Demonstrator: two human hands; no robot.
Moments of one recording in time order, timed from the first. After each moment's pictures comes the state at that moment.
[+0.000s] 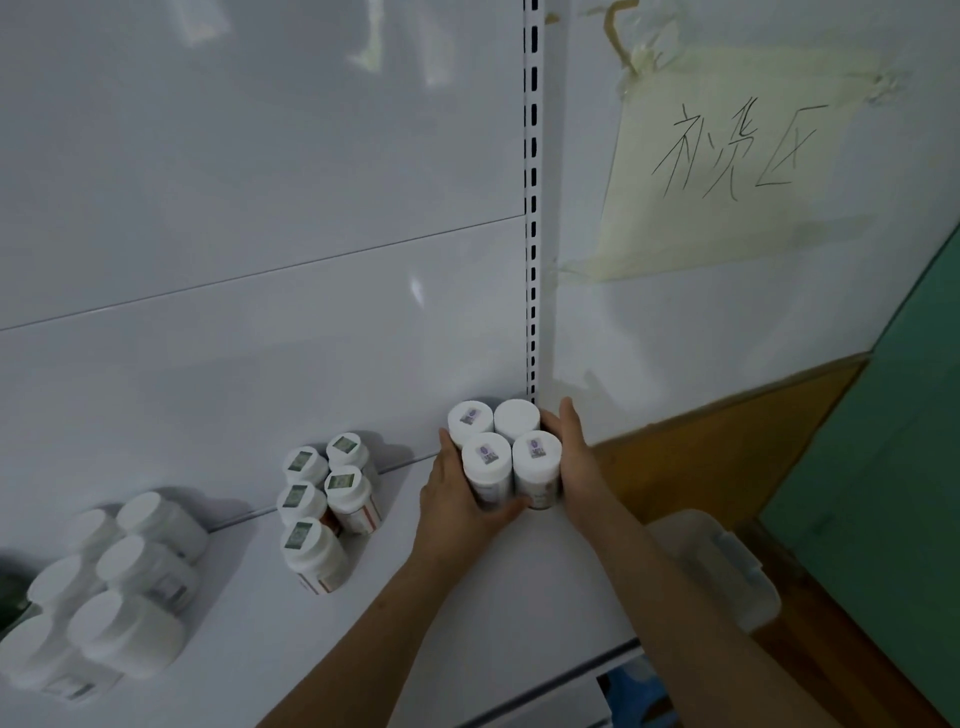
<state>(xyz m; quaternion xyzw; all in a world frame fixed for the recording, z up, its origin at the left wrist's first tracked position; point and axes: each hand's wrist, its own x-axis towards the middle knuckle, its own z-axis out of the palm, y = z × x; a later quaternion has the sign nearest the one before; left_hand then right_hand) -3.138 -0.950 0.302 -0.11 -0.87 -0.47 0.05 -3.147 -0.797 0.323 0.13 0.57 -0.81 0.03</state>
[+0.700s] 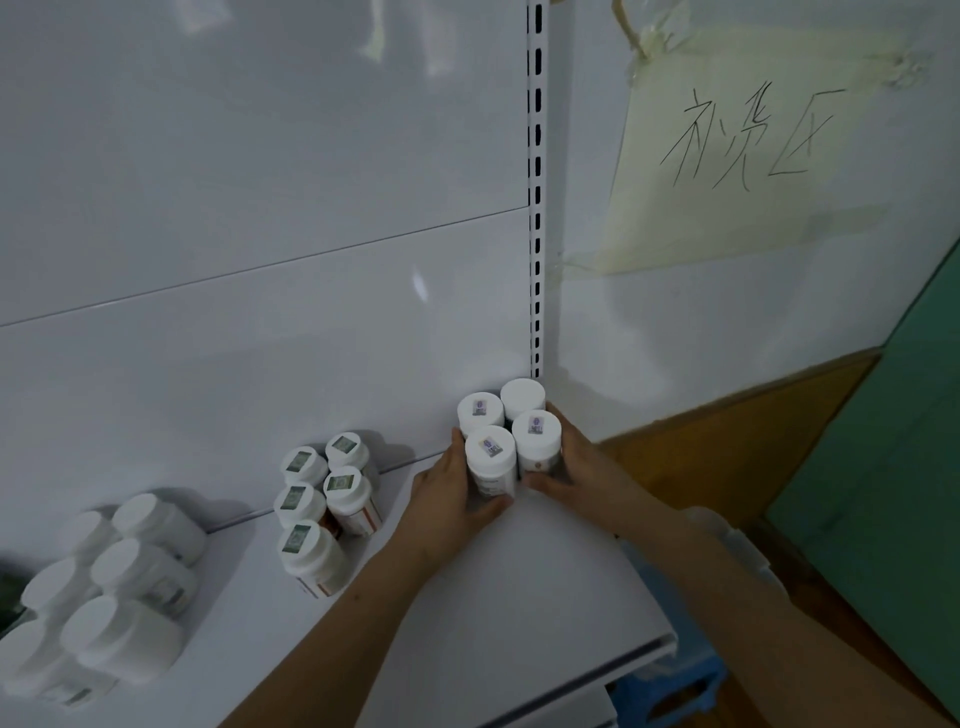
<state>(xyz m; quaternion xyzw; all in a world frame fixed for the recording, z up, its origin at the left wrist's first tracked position) -3.157 -0.970 0.307 -0.19 -0.93 -0.32 -0.02 -3.137 -0.757 0.313 -0.12 0.88 -0.47 -0.03</state>
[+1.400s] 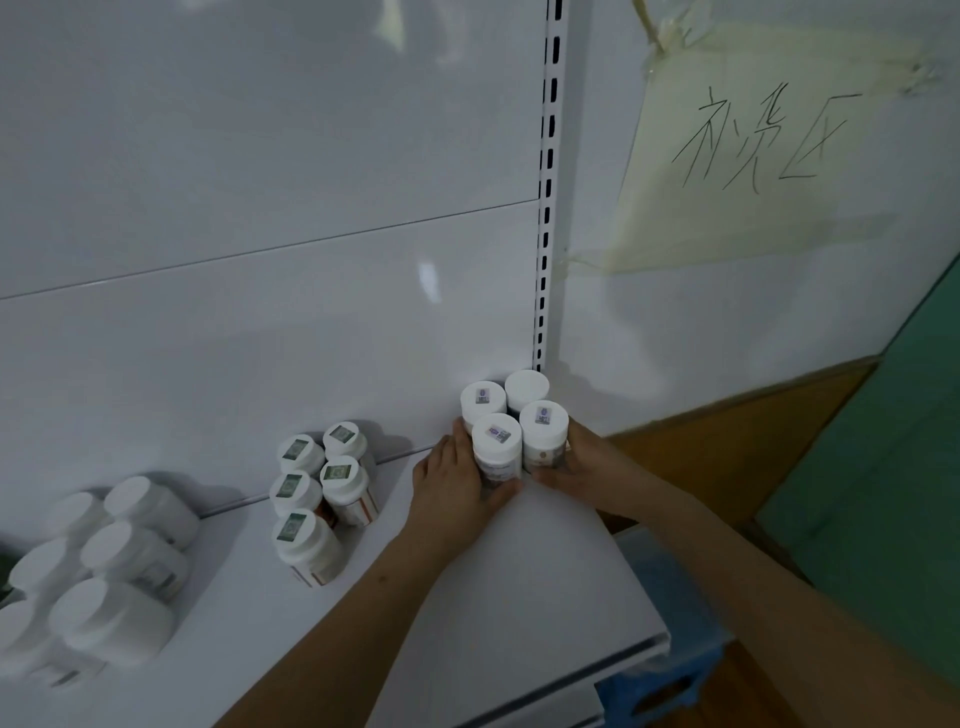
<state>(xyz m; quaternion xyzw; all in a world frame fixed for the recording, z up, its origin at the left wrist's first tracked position) -3.163 -0.952 0.299 -0.14 -0.97 -0.21 -0.01 -3.145 -0.744 0.319 -0.12 0.88 -0.46 0.02</state>
